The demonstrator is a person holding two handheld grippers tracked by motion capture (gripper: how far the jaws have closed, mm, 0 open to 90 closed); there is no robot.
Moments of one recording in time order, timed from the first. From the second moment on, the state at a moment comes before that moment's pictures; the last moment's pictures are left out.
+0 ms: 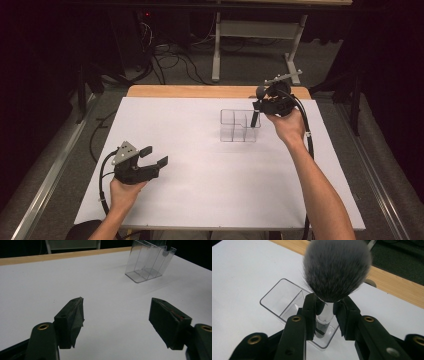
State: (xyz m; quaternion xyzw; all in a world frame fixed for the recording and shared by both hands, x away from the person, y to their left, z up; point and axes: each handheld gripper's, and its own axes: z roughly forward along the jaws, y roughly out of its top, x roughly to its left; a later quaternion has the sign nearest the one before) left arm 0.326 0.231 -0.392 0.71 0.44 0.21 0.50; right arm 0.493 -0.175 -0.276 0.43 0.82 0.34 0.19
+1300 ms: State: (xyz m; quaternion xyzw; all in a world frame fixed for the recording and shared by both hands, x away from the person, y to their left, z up) left arm 0.325 0.231 -0.392 0.72 0.44 0.21 0.50; right arm 0.478 -0.181 -0.283 0.42 0.82 0.35 0.18
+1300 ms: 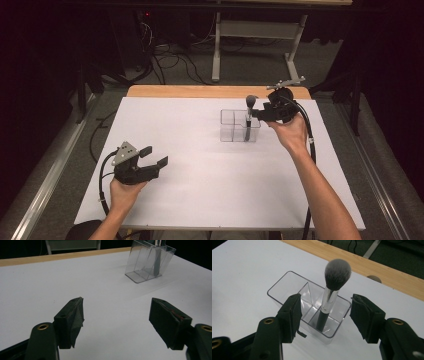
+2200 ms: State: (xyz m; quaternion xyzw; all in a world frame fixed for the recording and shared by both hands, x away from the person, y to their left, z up) left arm 0.325 0.231 -0.392 0.71 0.44 0.21 0.50; right arm 0.453 -0.202 -0.273 0.41 0.80 0.39 0.19
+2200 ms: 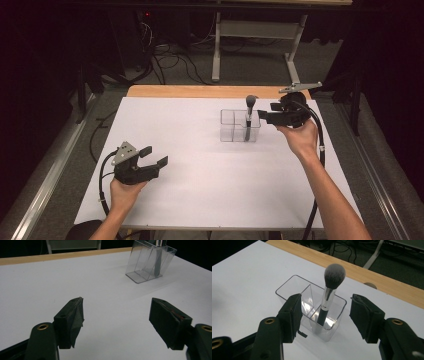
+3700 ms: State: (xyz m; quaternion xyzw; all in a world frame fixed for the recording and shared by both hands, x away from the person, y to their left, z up) left arm 0.328 0.230 -0.392 0.71 0.44 0.21 0.51; right arm 0.407 -0.230 -0.274 0.39 0.78 0.44 0.20
